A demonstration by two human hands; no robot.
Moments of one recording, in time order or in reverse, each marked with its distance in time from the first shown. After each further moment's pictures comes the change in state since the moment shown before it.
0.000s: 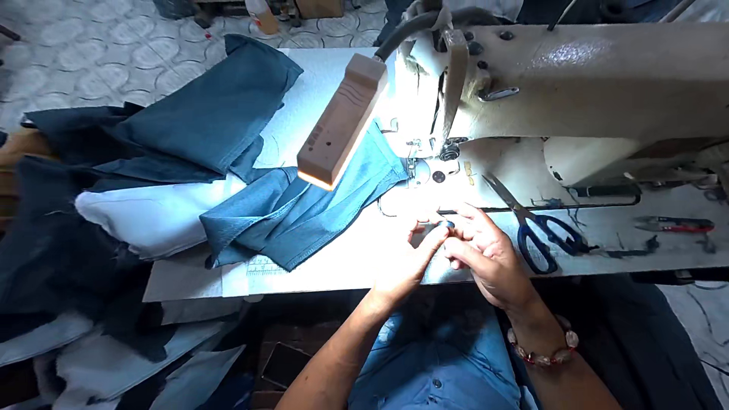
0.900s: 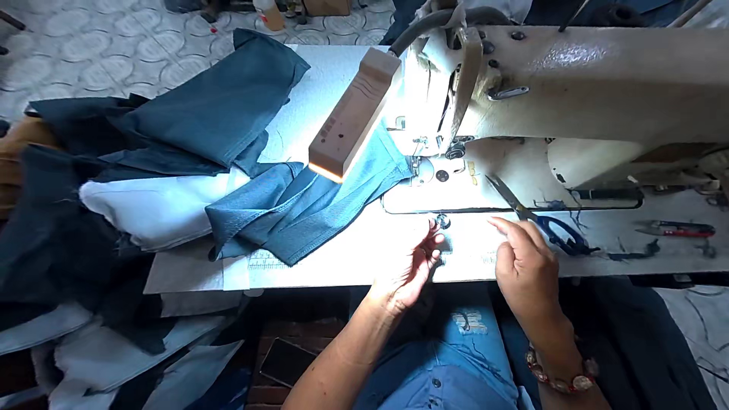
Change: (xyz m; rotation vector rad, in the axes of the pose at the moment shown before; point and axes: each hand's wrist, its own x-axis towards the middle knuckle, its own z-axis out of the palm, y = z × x) left_hand 0.002 0.006 0.010 -0.759 0.304 -0.645; right_hand -0.025 0.010 -0.029 -1.176 0.422 -0.347
